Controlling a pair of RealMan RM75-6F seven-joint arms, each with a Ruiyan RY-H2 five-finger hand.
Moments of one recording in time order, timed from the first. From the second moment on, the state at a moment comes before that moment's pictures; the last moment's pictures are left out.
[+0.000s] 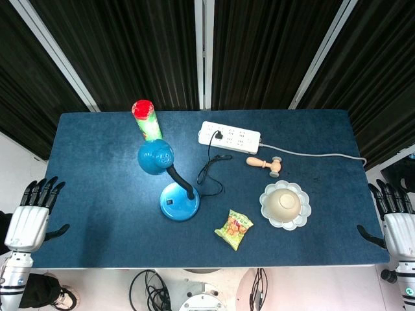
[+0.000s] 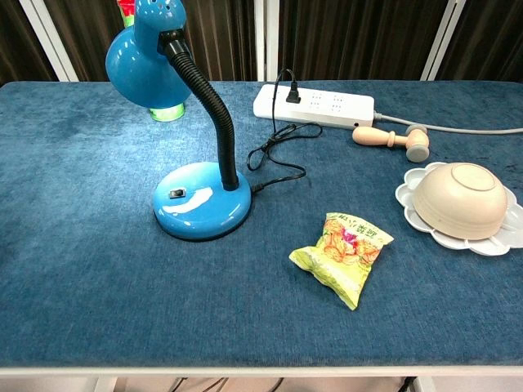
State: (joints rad) left arm -0.13 -1.15 -0.04 -1.64 1.54 1.49 0.17; right arm 0.04 -1.10 0.06 -1.55 -1.53 1.54 0.04
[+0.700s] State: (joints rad) left arm -0.17 -1.16 -0.02 -1.66 1.64 1.48 0.15; right arm 0.03 -1.09 0.06 -1.57 -1.55 1.56 0.06
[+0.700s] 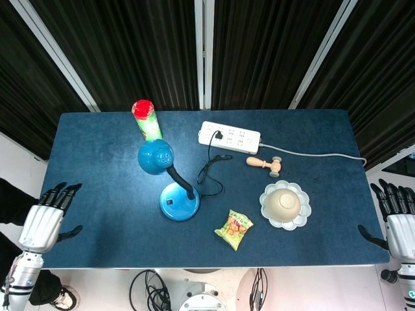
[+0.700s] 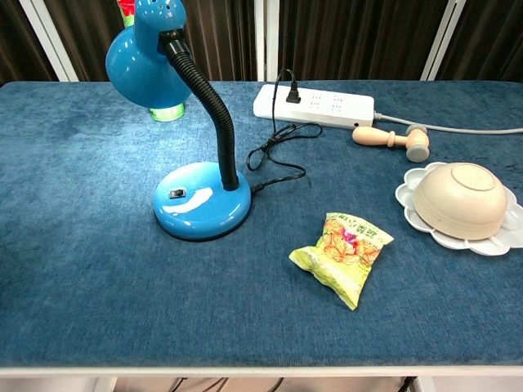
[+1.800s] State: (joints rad) left arm -0.49 -1.49 -0.05 -1.57 1.45 0.97 0.31; right arm 0.01 -1.08 0.06 -1.54 -1.55 1.59 0.12
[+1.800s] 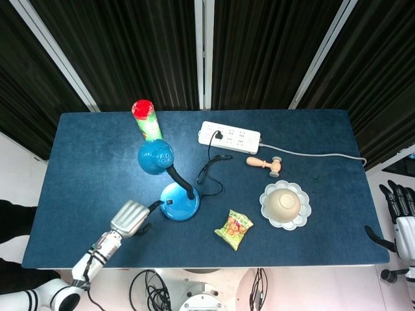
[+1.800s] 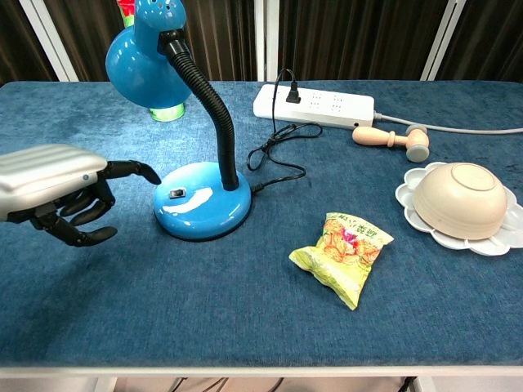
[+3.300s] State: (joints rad) left arm -0.57 -1.57 -0.03 -1.50 1.34 0.94 0.34; right arm 0.01 -1.09 0.06 -1.50 -1.53 1.56 0.17
